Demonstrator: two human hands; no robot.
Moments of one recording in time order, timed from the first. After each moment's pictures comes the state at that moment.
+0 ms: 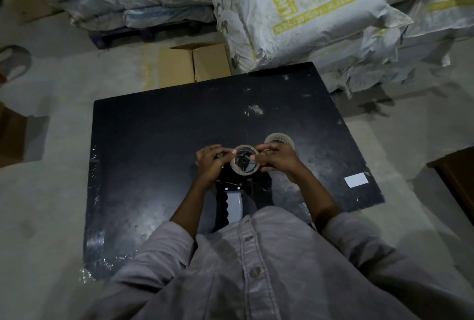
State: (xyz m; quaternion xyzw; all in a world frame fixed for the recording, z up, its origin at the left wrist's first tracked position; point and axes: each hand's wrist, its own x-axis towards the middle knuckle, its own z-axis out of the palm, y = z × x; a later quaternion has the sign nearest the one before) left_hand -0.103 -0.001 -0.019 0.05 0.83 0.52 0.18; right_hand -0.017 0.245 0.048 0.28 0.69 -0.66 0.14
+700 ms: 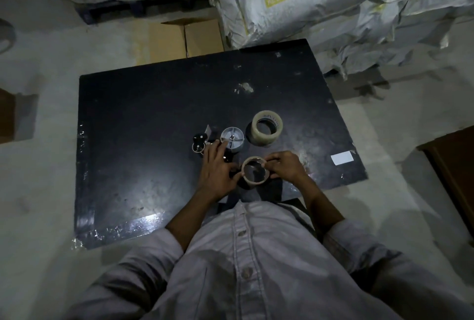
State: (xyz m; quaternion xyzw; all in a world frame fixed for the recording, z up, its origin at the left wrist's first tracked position) left_hand 0.009 0.013 -0.004 0.34 0.93 0.14 0.03; right_hand 0.071 0.266 0.008 0.32 0.77 -0.52 0.19
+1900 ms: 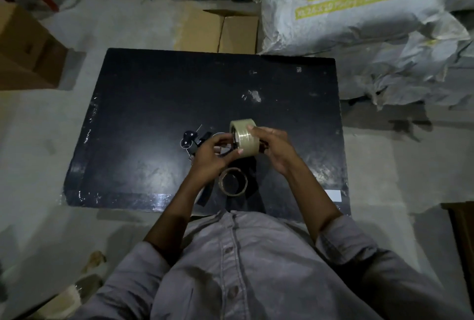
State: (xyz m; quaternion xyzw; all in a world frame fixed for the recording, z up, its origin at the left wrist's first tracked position) left_hand 0.003 0.085 0.092 -0.03 0.82 0.56 0.15; right_hand -0.023 0.300 0.082 0.22 0.56 -0.77 0.18
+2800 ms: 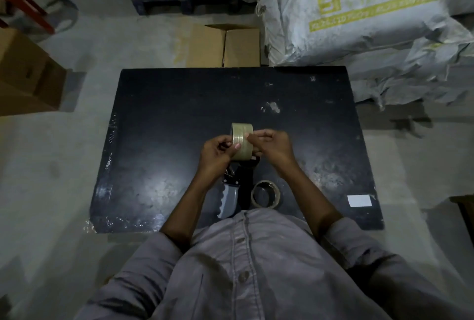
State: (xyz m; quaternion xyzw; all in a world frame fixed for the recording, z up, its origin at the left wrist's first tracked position) left_hand -0.052 0.017 0.090 -0.05 0.77 0.62 0.11; right_hand -0.050 0.207 0.088 0.22 0.71 -0.67 0.07
